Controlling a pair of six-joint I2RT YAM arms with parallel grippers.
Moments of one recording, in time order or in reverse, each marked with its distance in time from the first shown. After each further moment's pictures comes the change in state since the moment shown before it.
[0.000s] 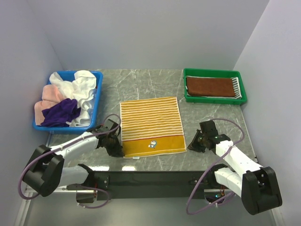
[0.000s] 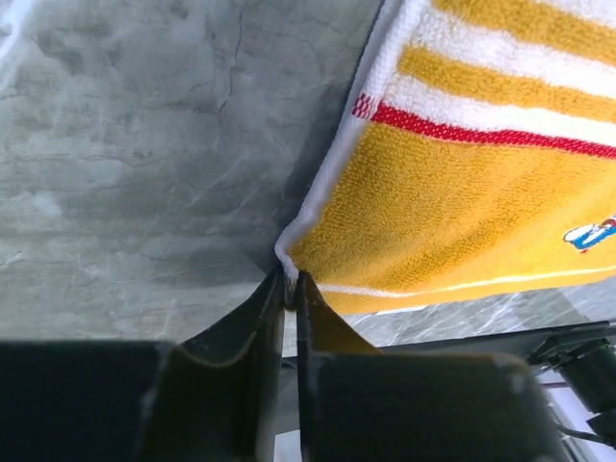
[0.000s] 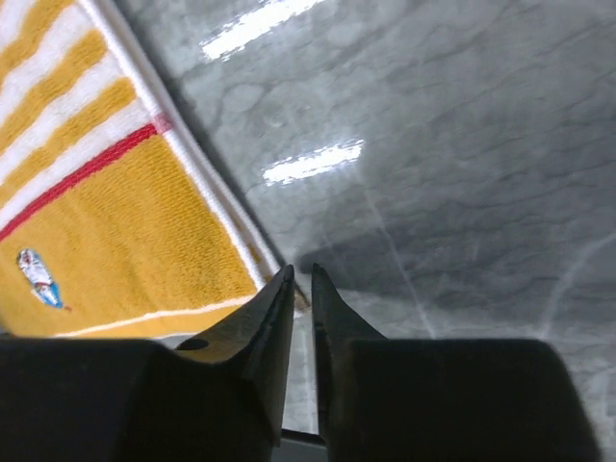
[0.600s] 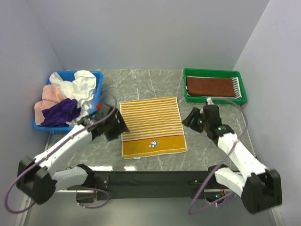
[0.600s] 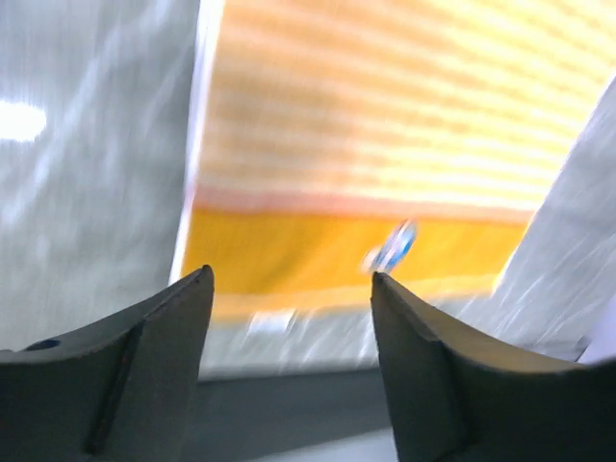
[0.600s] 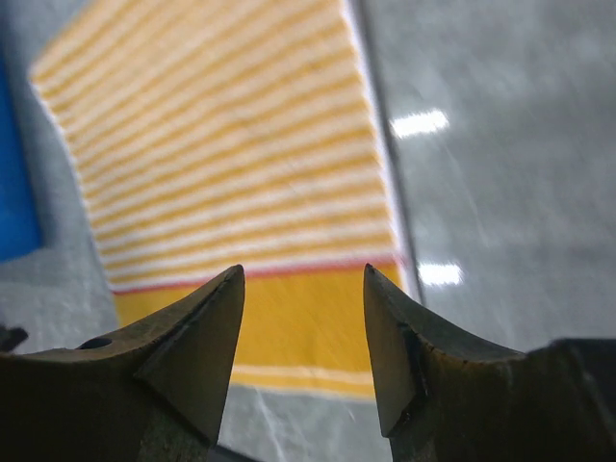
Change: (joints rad) left arm -0.012 -0.113 0.306 -0.178 -0.172 0.009; right arm 0.000 -0.018 0.209 0.145 -0.007 -0.103
